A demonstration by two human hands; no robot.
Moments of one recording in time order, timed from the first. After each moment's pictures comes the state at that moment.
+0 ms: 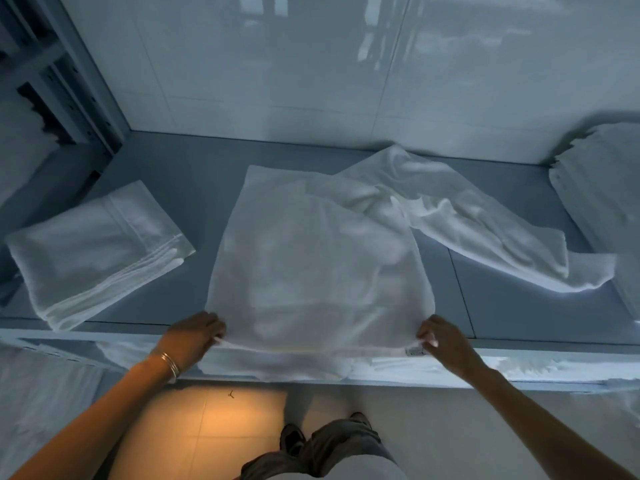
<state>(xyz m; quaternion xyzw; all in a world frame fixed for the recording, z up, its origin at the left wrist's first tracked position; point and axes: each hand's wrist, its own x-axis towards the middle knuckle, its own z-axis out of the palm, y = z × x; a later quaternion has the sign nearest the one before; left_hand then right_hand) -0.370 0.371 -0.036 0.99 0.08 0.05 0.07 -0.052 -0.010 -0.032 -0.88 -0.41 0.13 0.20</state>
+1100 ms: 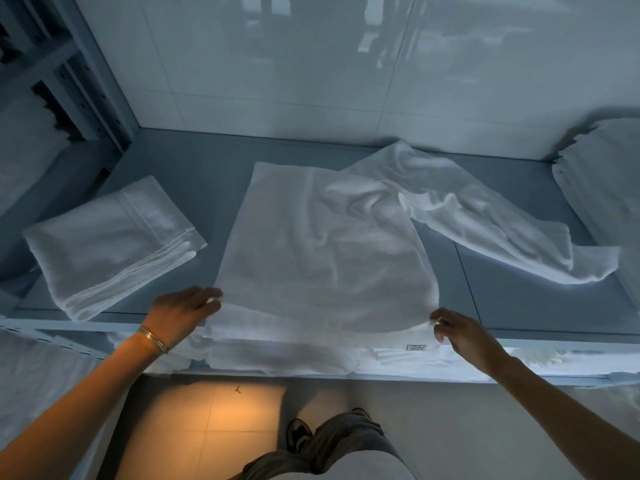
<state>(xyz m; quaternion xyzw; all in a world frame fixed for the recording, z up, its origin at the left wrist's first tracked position) -0.381 0.395 0.011 0.99 0.03 0.10 -0.03 -0.050 -0.024 -0.016 -0.80 -0.59 0.00 0.06</state>
